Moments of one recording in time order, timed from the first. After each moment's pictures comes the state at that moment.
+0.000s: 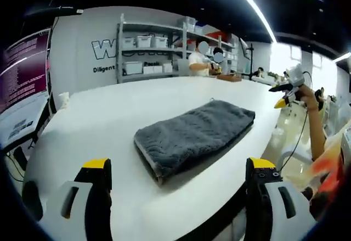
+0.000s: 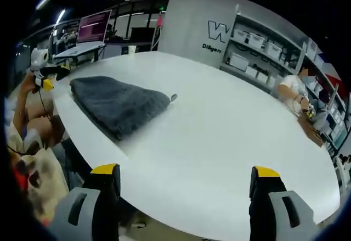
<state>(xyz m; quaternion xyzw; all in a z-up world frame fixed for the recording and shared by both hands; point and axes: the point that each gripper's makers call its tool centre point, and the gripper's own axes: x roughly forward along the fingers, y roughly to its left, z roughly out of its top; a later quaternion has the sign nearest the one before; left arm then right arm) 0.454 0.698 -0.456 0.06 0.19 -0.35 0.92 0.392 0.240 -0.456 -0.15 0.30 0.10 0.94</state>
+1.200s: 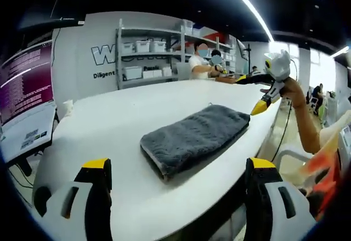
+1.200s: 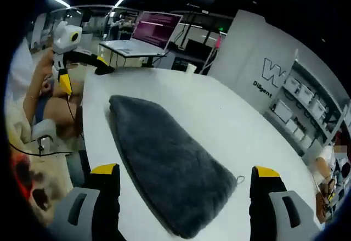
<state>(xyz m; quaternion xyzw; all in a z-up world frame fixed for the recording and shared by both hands) 0.438 0.716 -0.427 0.07 0.16 -0.35 0.92 0.471 0.481 -0.413 -0.28 0.21 0.30 0.89</state>
